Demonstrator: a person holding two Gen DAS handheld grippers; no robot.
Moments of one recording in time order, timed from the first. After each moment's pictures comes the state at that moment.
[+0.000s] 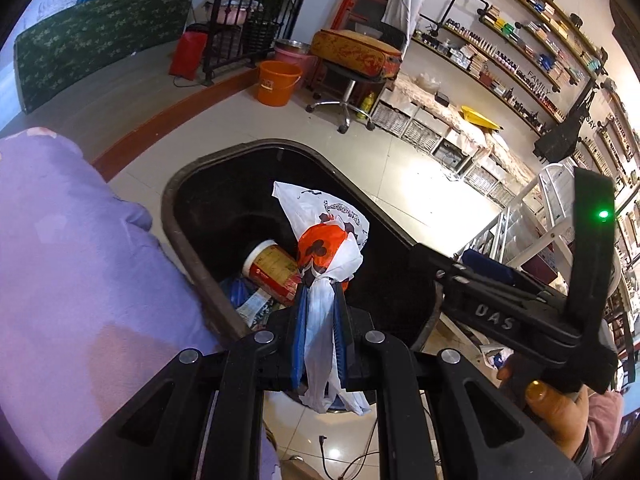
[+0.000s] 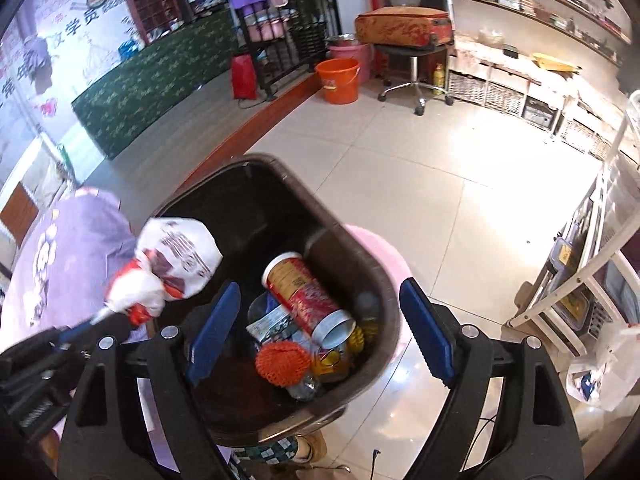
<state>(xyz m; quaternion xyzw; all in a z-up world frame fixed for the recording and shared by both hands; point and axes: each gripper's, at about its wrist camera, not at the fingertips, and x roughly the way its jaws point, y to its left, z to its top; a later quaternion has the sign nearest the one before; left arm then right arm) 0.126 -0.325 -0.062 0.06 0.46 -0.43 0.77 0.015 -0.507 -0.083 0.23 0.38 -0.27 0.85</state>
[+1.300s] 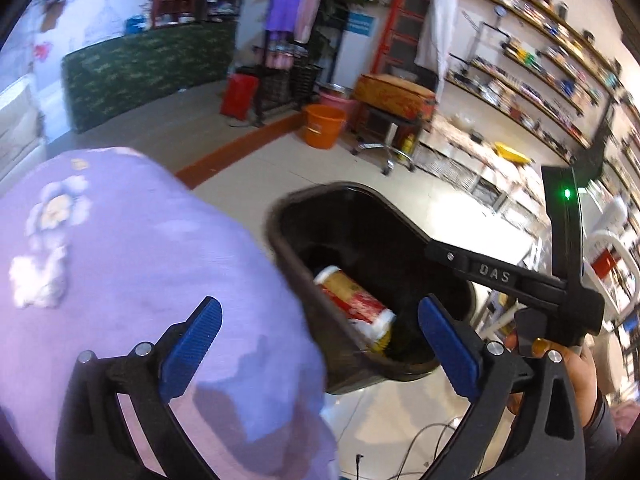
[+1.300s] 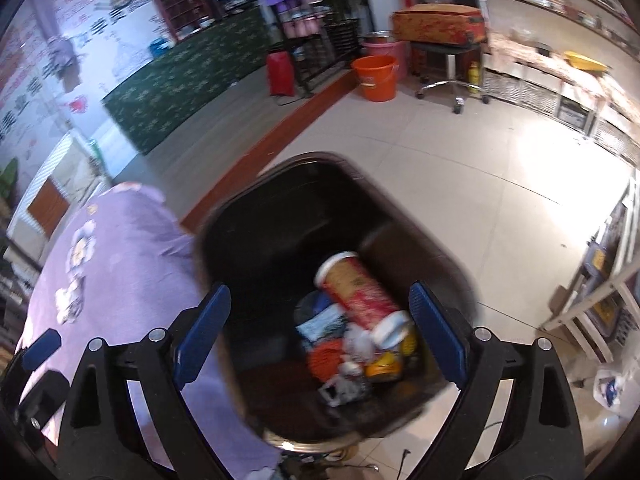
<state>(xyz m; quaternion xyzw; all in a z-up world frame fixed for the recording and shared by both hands) 0.122 -0.235 -0.024 0.05 0.39 -0.36 0.85 0.059 -0.452 -0.074 0.23 0.39 -0.18 0.87</state>
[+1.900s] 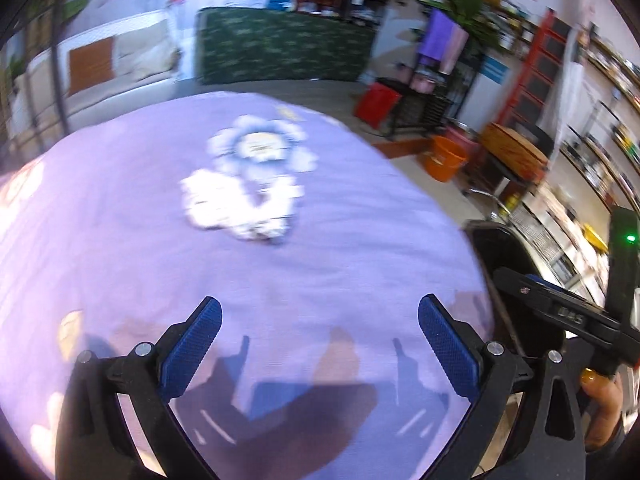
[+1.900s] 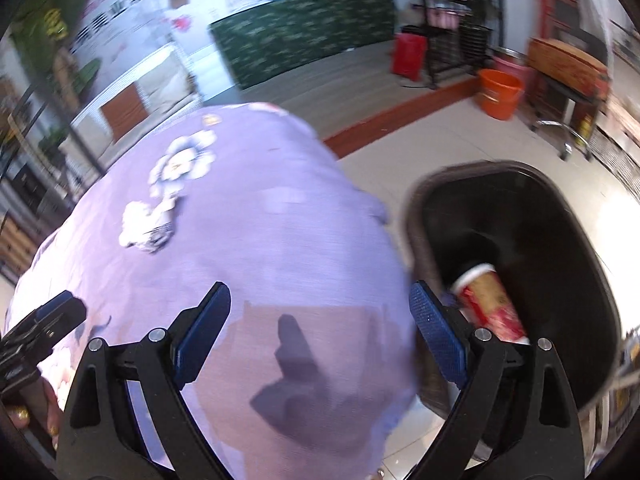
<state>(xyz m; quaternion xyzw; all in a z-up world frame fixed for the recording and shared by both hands) 0.155 -0.064 -0.039 -0.04 0.41 -0.16 0.90 0.147 -0.295 -0.064 0.13 0.43 0.00 0.89</state>
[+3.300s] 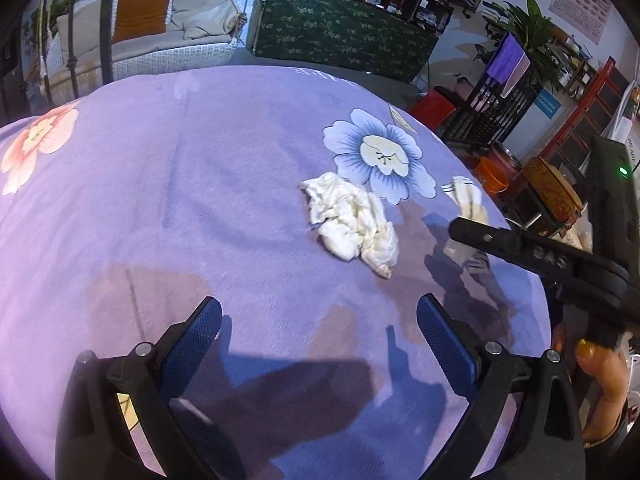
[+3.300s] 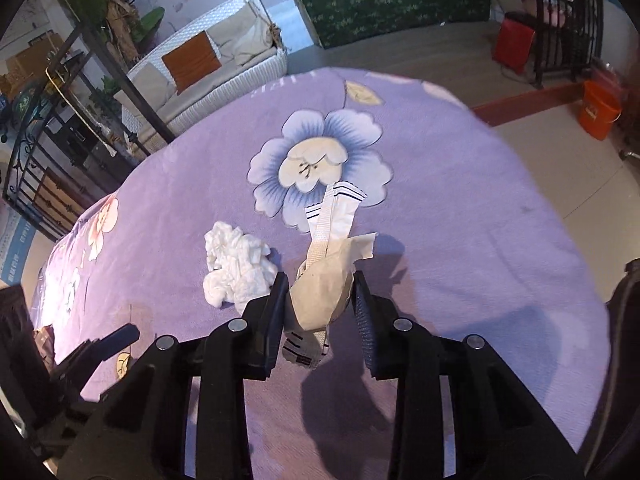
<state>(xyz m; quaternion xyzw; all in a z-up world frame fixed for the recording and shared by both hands) 0.229 0.024 -0.059 -0.11 0.45 -0.11 0.88 0.279 -0.174 -0.058 0.11 0.46 0.11 0.87</state>
